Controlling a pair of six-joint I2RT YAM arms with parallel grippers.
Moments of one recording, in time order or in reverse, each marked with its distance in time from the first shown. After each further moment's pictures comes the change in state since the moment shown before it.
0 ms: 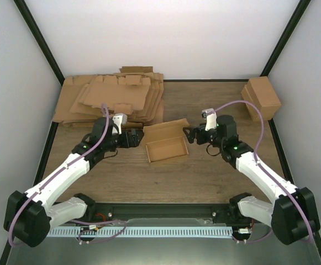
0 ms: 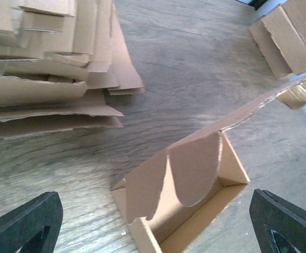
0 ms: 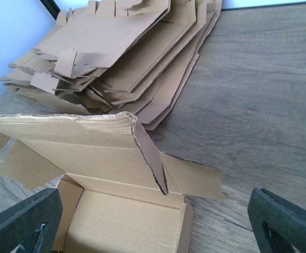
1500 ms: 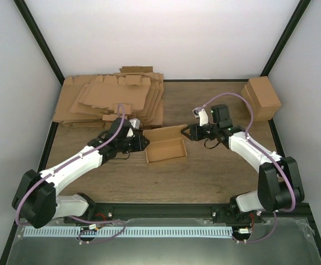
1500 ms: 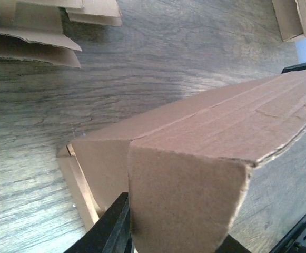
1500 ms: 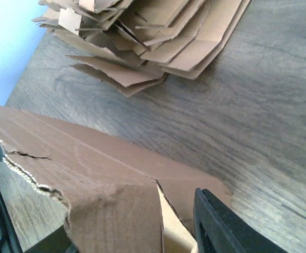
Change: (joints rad) left arm -0.129 0.188 0.059 -0.010 0.048 -0.171; right arm -0.076 0.325 0.209 -0.183 -0.355 -0.097
